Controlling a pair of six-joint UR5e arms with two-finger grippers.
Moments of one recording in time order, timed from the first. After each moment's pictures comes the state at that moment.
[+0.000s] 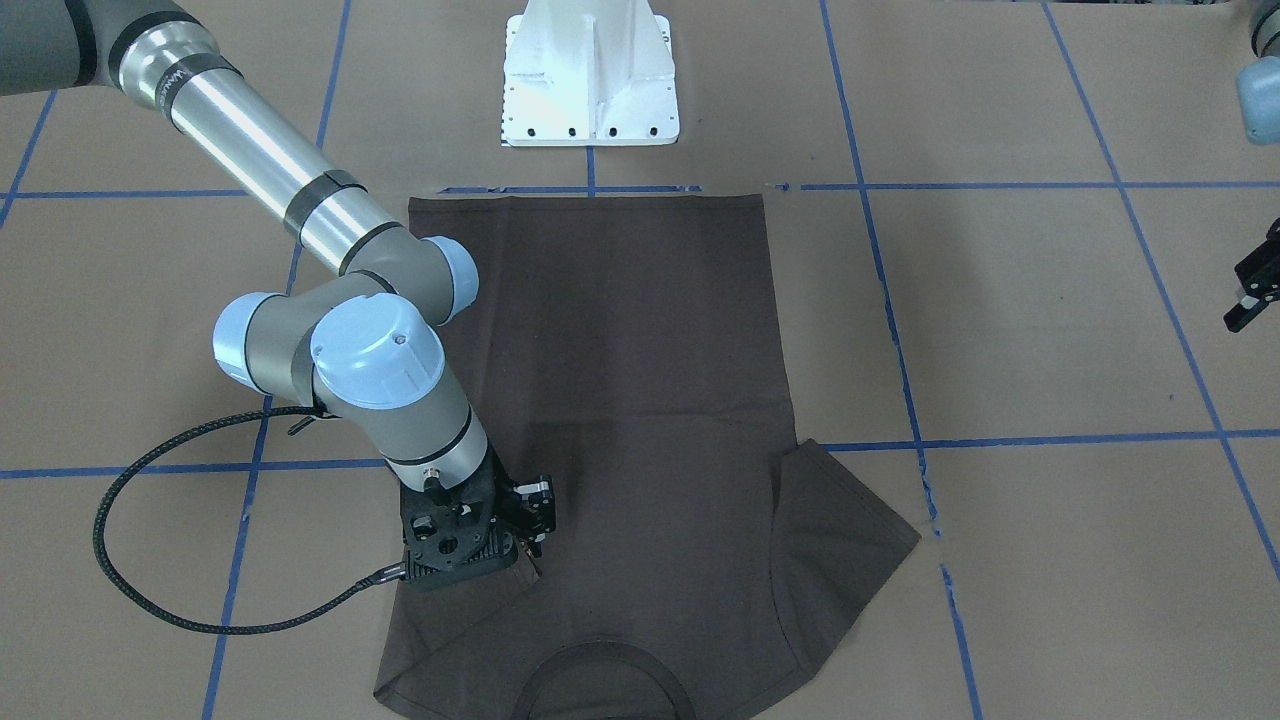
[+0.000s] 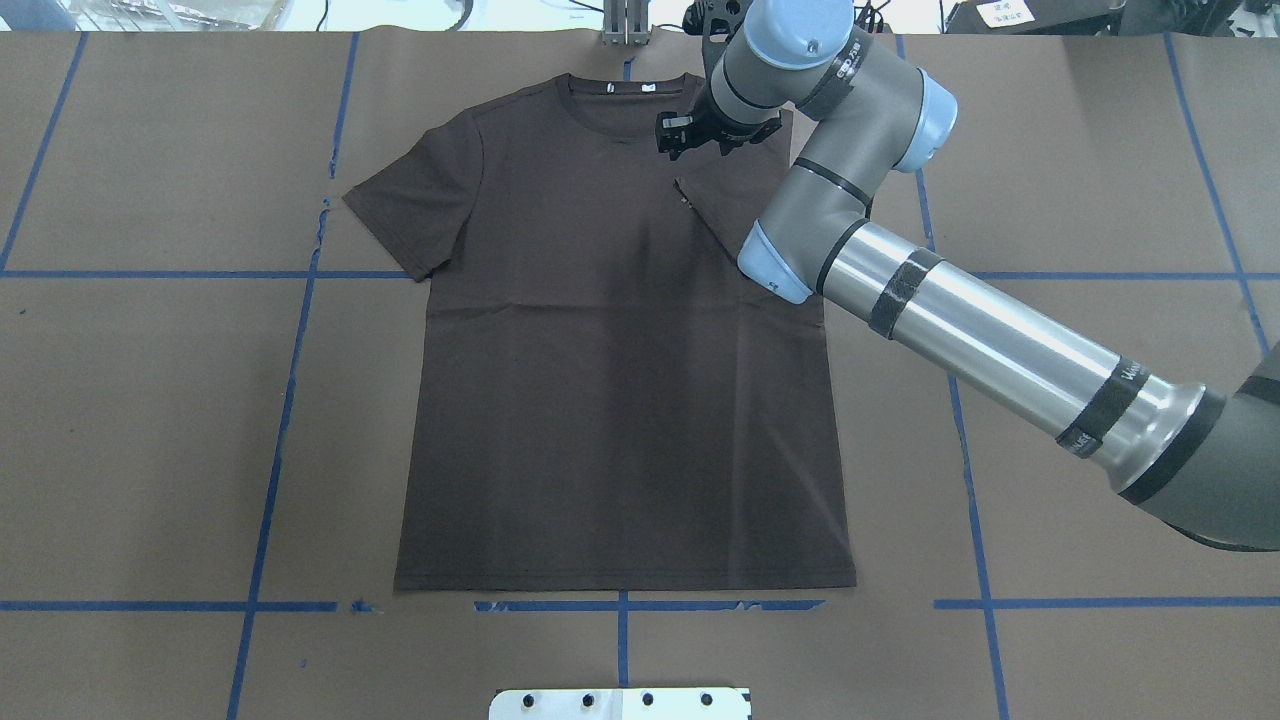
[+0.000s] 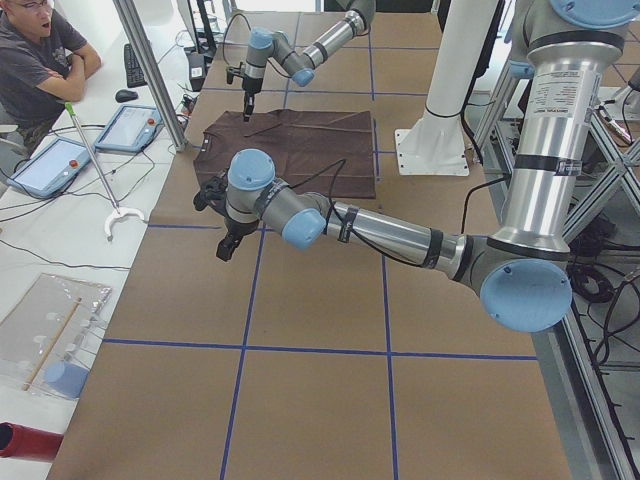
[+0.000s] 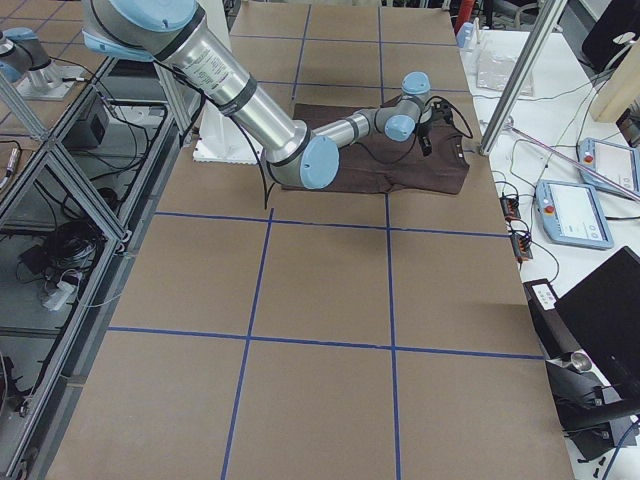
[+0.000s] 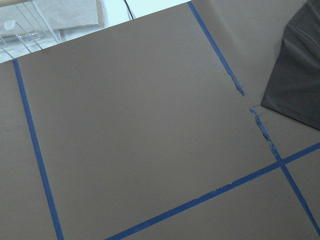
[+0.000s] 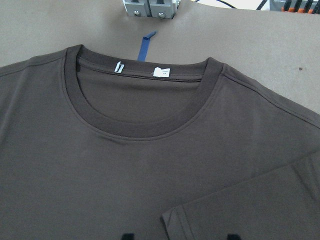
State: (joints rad) left arm -1.40 -1.70 -1.70 -1.98 -2.35 -0.23; right arm 0.81 -0.61 0.97 -0.97 1.92 0.95
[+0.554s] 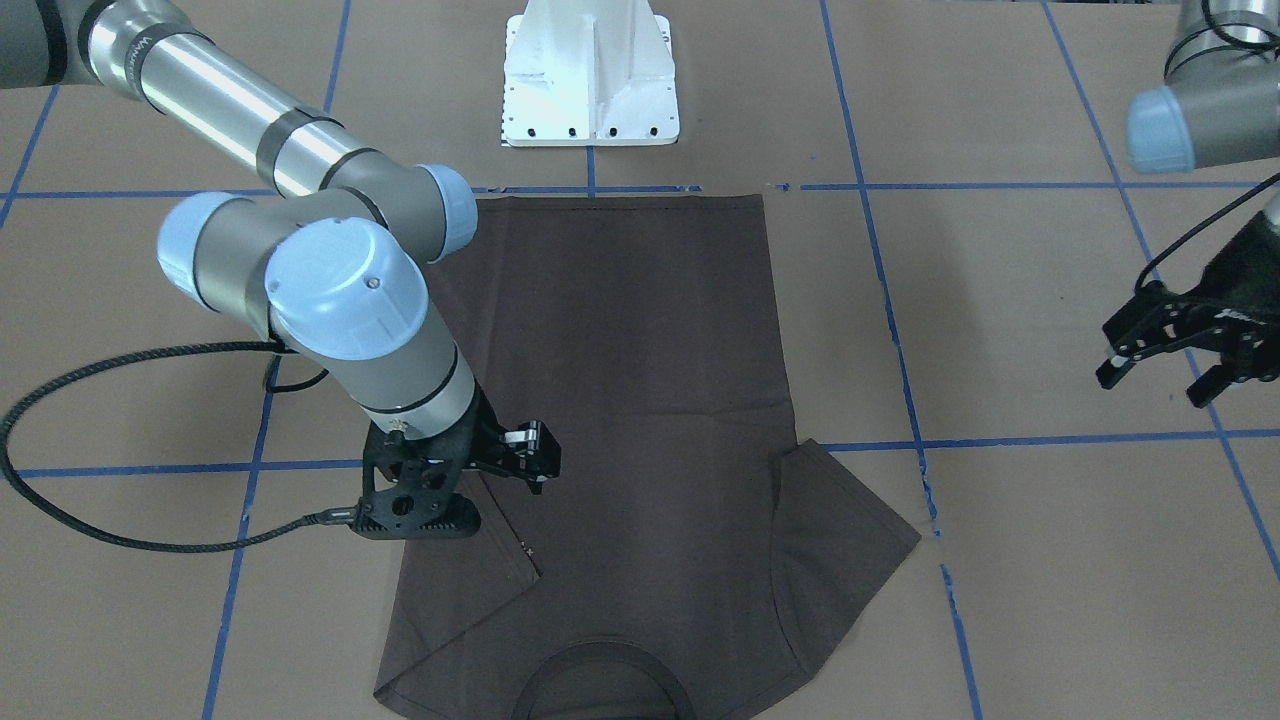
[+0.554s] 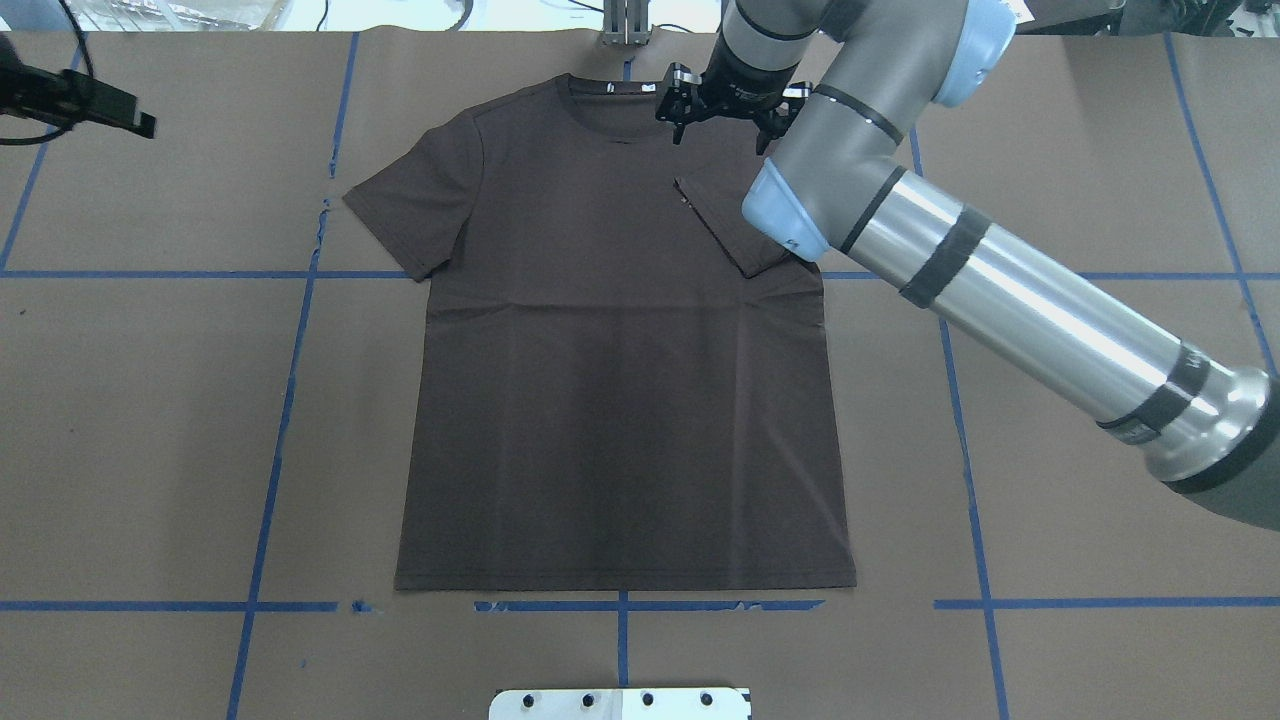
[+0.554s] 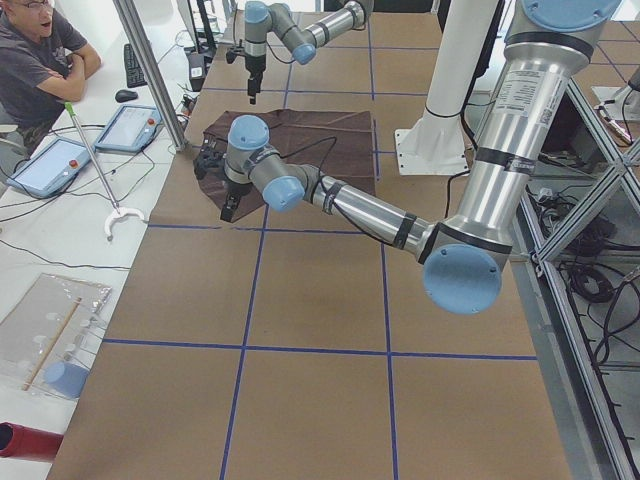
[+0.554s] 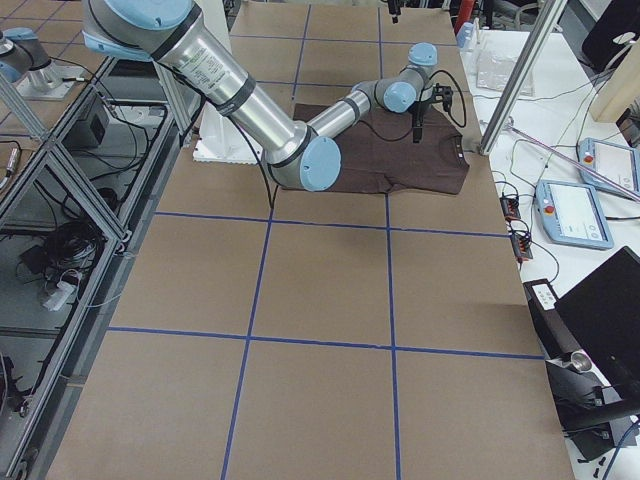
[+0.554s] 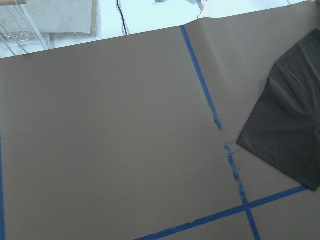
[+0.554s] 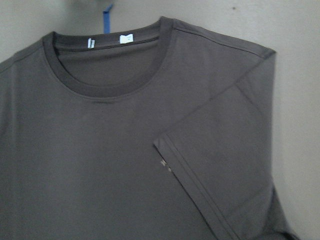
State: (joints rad) left arm -1.17 -1.86 -1.68 -2.03 -2.17 -0.71; right arm 0.88 -0.67 1.33 -1.50 2.12 1.04
